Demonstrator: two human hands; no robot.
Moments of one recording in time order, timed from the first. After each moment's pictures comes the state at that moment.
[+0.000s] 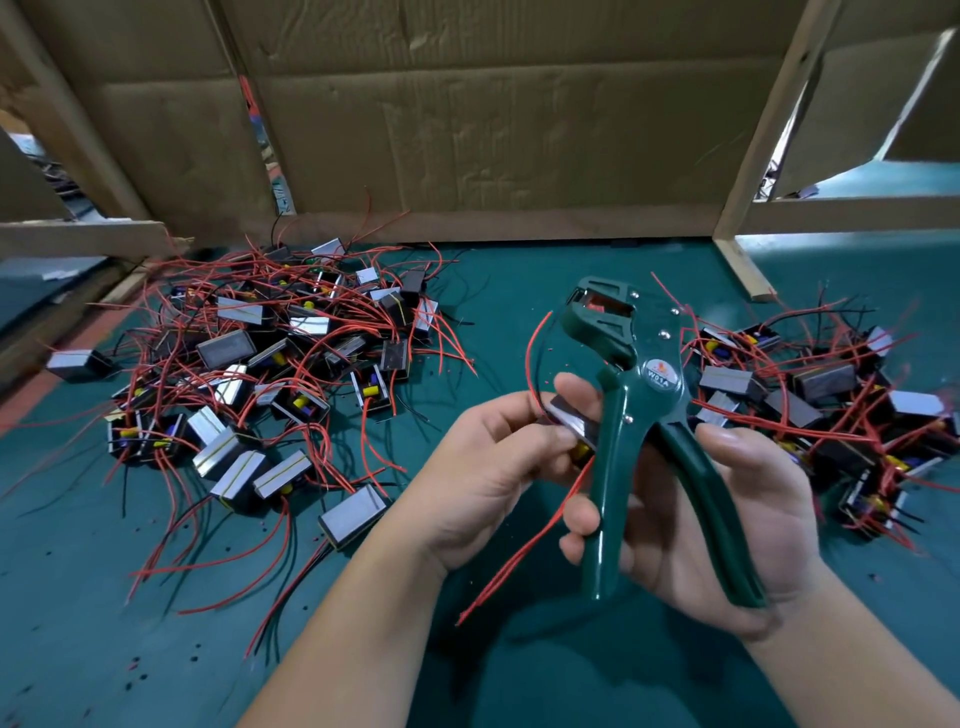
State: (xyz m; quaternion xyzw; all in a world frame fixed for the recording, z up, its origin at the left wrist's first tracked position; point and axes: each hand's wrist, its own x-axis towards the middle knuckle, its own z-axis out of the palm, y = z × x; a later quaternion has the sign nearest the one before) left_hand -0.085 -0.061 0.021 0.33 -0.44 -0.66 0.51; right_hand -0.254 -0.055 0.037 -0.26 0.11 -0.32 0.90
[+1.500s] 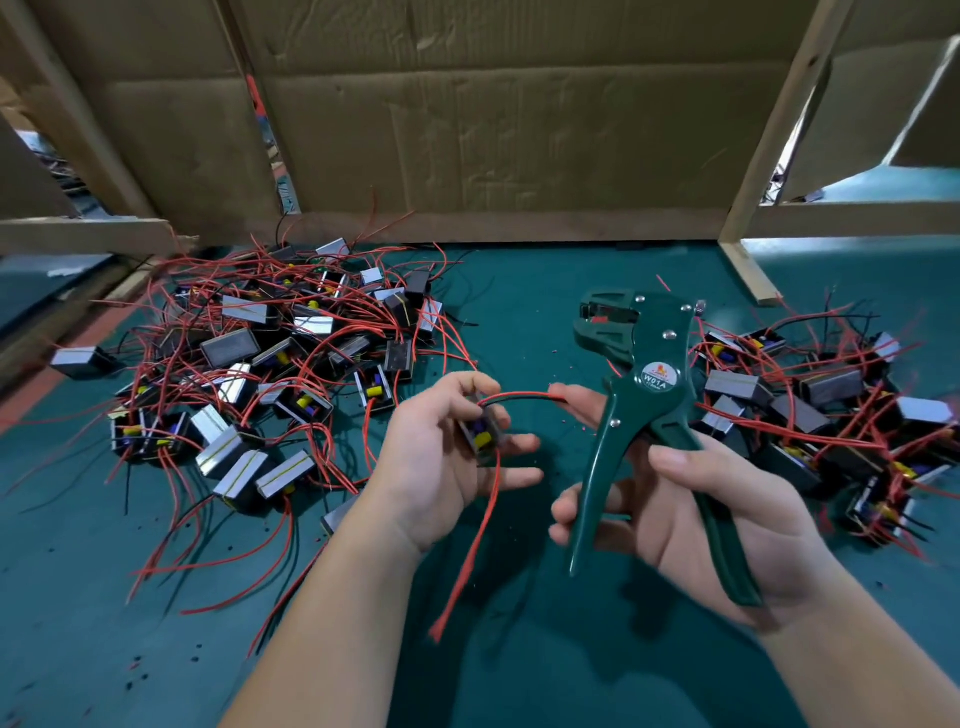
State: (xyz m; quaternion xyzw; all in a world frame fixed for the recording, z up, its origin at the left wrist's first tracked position) left_hand -0.062 -0.066 0.032 0.43 -0.28 -0.66 0.55; right_hand -0.250 -0.057 0.036 -0.39 0.18 -0.39 0.81
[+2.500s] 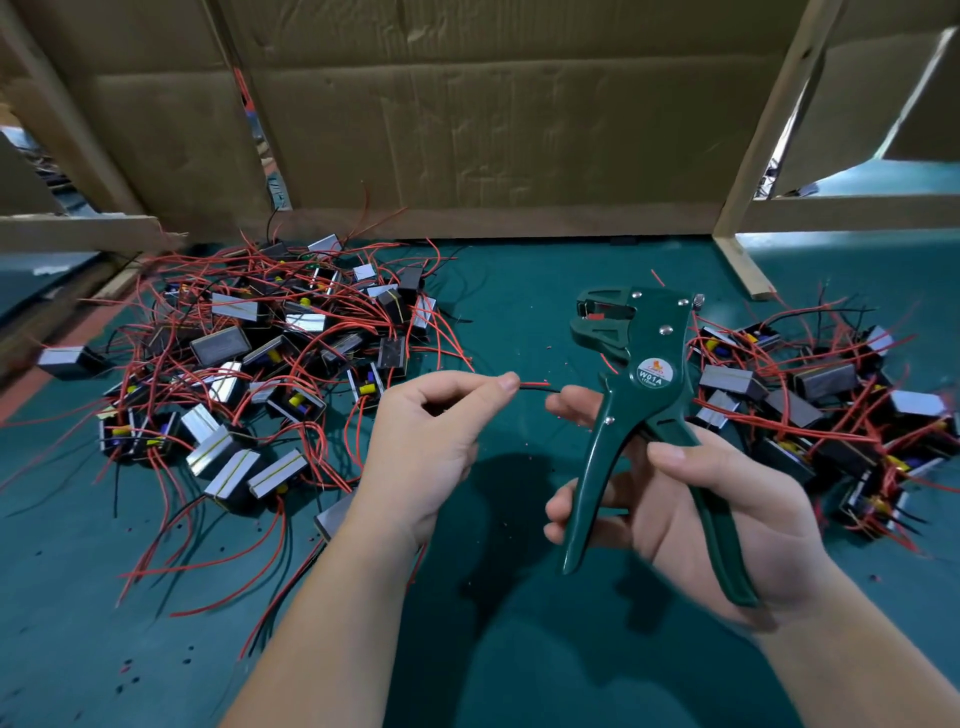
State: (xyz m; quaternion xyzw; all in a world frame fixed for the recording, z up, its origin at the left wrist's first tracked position) left_hand -0.064 -0.068 0.024 0.52 -0.41 -0.46 0.59; right_hand -0.249 -0.054 0.037 -0.38 0.20 -0.41 0.80
